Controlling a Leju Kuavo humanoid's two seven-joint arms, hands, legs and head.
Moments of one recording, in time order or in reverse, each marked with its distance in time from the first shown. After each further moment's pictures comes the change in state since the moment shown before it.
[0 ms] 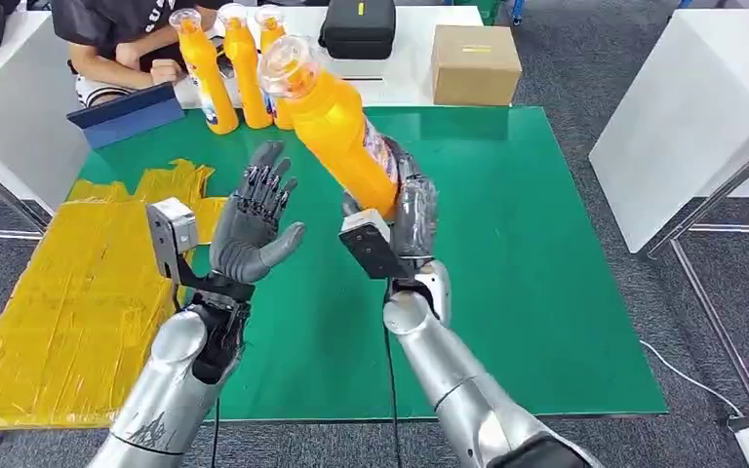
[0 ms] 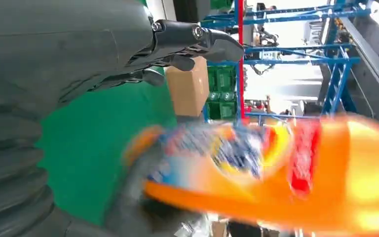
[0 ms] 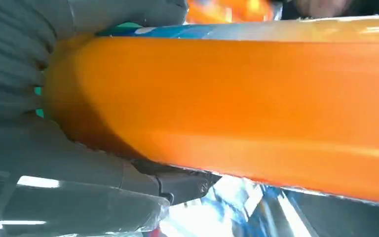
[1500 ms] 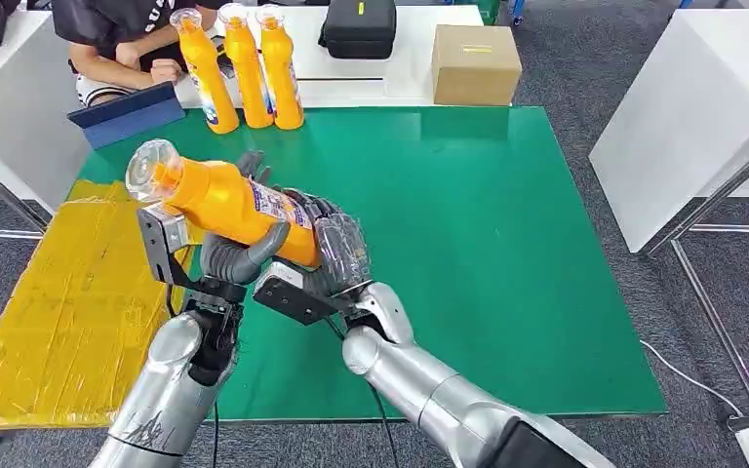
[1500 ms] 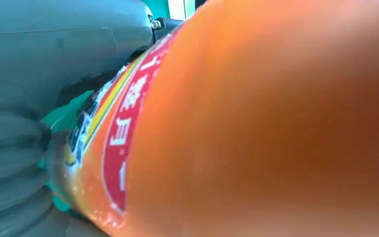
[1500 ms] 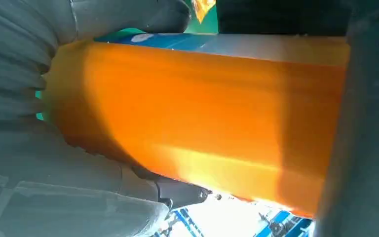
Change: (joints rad) left arm 0.018 -0.003 0.044 0.044 0.041 0.032 -0.004; right arm -0.075 -0.015 0.508 0.151 -0.088 -0.003 0.165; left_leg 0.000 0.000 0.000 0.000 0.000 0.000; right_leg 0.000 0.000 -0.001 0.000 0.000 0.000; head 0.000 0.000
